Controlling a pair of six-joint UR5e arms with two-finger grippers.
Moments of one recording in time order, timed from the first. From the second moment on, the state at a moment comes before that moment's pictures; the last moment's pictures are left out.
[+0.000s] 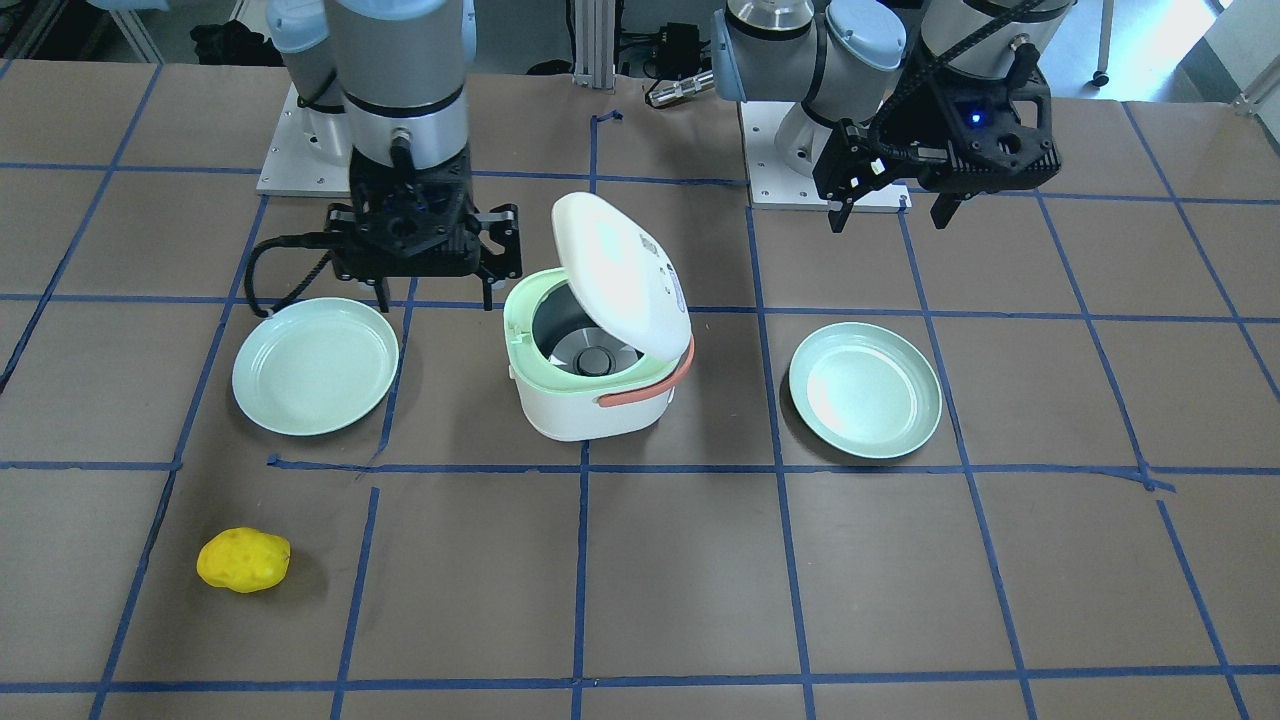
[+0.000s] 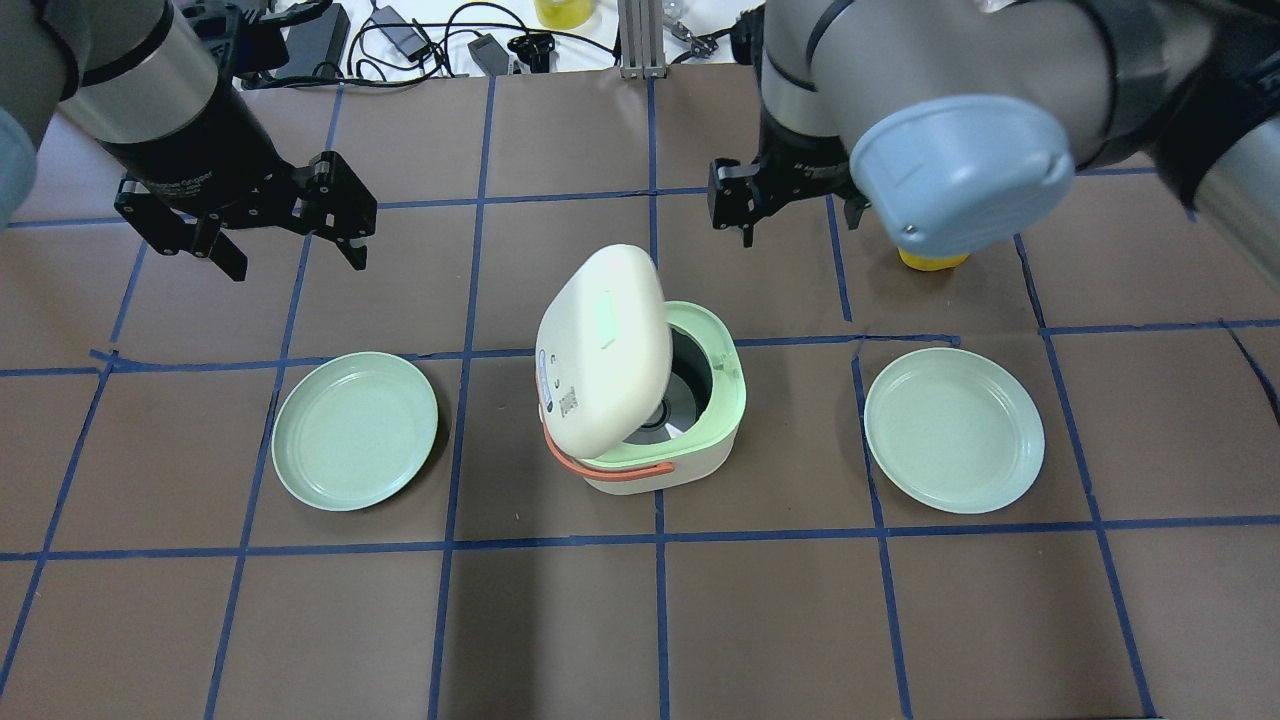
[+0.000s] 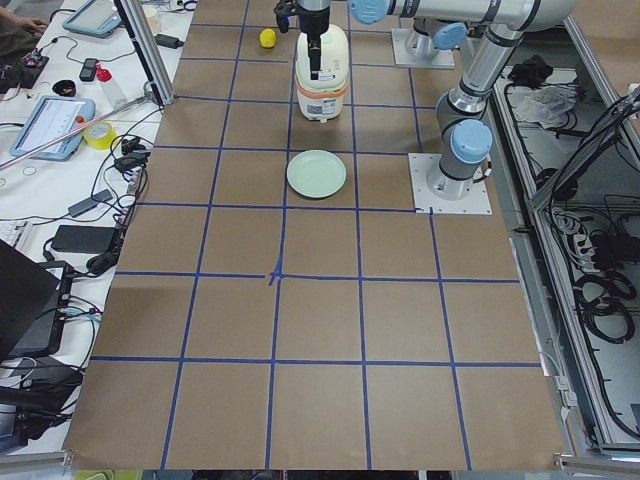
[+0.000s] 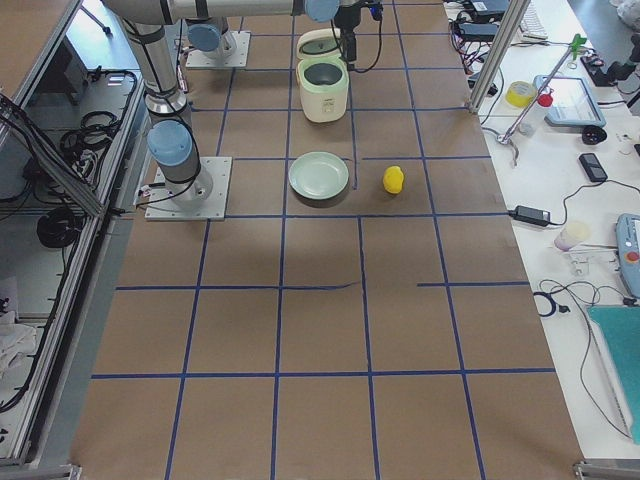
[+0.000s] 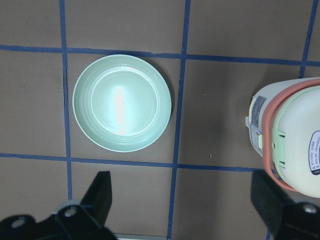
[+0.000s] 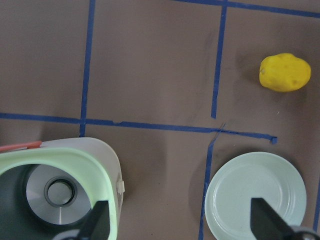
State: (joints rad) left arm -1.55 -1.50 -1.59 -1.62 1.59 -0.05; right arm 1.77 -1.47 1.53 -1.74 -1.65 0.11
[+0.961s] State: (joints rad) left arm -1.55 -1.50 -1.59 -1.62 1.59 -0.05; right arm 1.63 -1.48 1.45 -1.69 -1.59 0.04
